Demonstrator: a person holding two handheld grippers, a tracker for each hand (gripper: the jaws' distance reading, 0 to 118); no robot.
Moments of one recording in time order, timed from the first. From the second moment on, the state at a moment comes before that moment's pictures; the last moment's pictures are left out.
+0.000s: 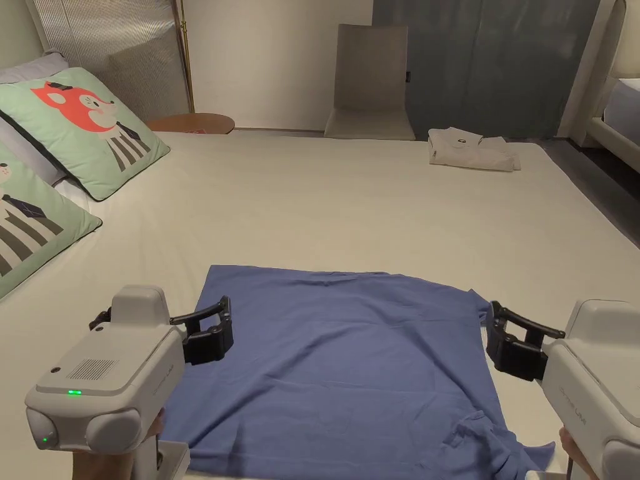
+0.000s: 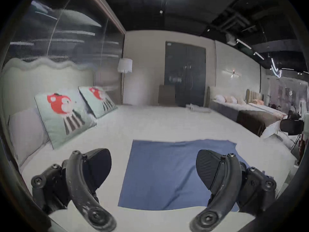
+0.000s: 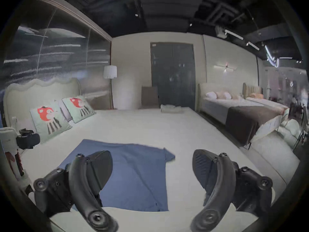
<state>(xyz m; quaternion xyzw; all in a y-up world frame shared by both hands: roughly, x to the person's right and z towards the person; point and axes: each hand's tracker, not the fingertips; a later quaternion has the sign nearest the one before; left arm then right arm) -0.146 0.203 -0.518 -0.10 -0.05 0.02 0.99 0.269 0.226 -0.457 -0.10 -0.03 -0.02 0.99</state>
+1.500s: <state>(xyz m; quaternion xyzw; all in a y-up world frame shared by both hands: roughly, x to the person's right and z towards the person) -0.200 0.079 -0.490 -0.40 -0.03 -0.01 0.92 0.265 0.181 -0.449 -0.16 -0.03 -0.02 0.99</state>
